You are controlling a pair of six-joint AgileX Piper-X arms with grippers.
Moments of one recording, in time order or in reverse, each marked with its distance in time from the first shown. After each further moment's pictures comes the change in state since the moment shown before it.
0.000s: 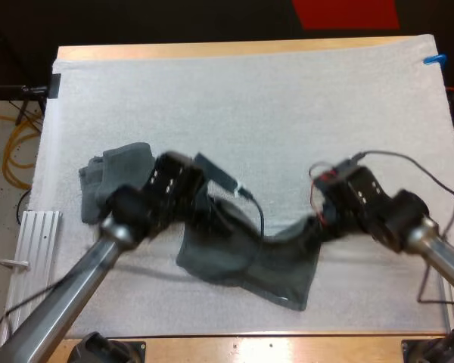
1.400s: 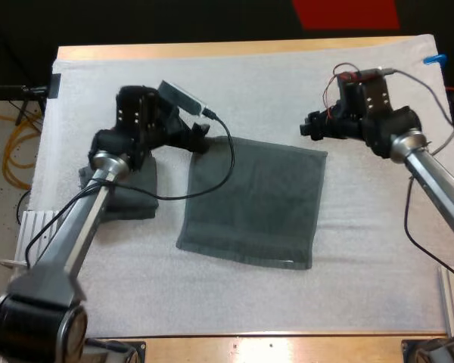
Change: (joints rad) left arm 0.320 0.308 -0.161 -0.428 0.165 0.205; right arm -0.265 0.396 -0.408 -0.238 0.048 0.071
